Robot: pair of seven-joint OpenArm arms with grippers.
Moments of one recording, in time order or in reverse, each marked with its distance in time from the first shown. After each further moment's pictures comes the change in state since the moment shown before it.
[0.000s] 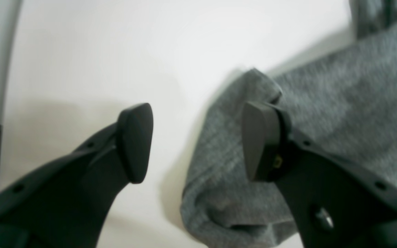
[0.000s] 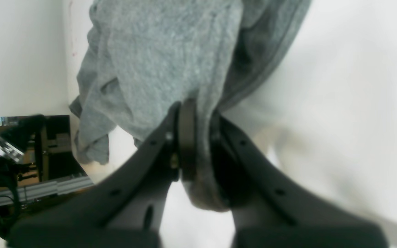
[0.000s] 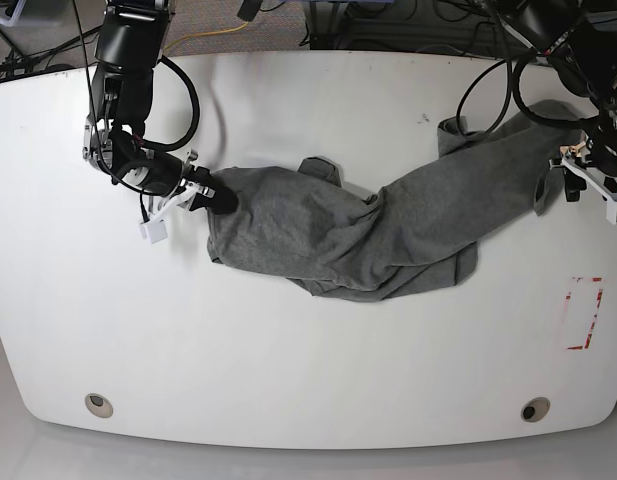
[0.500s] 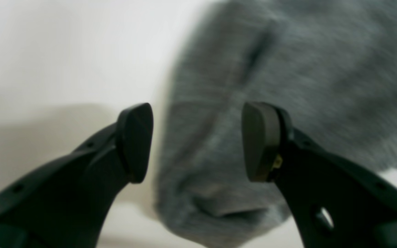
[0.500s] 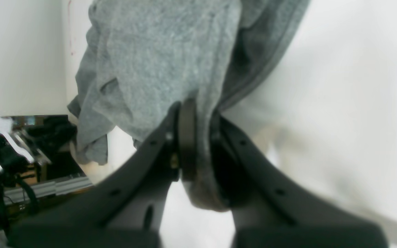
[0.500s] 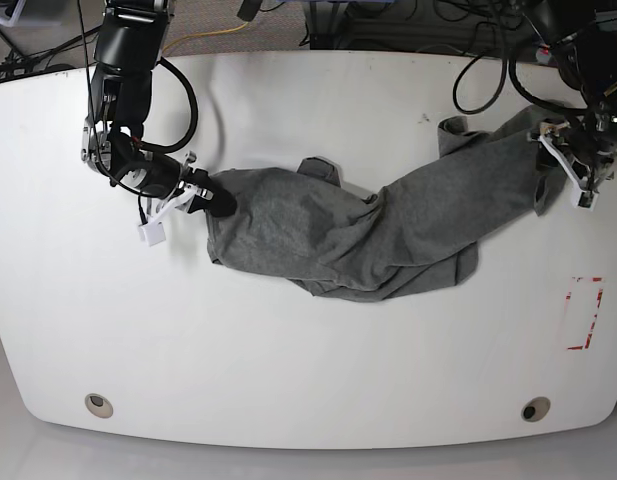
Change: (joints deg) left arm 6.1 -6.7 11.7 -10.0 -0.8 0.0 -0.6; right arm 0.4 0.2 0.0 0.0 0.0 0.2 0.0
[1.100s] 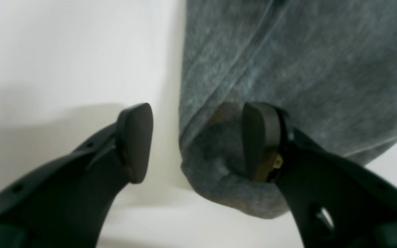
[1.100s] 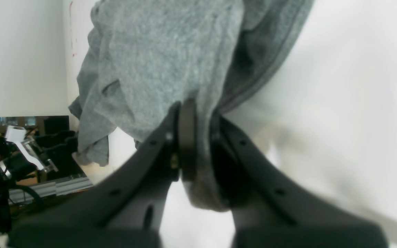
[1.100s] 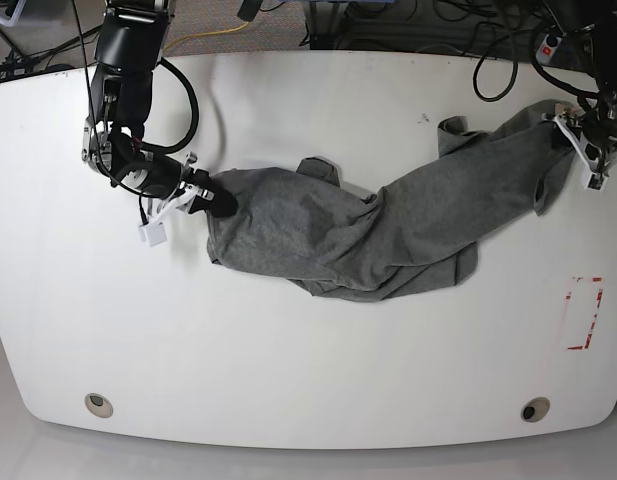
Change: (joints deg) left arm 4.0 -5.9 1.3 -4.9 0.3 0.0 -3.5; right arm 0.1 -0.2 0.0 0.0 0.0 0.0 0.0
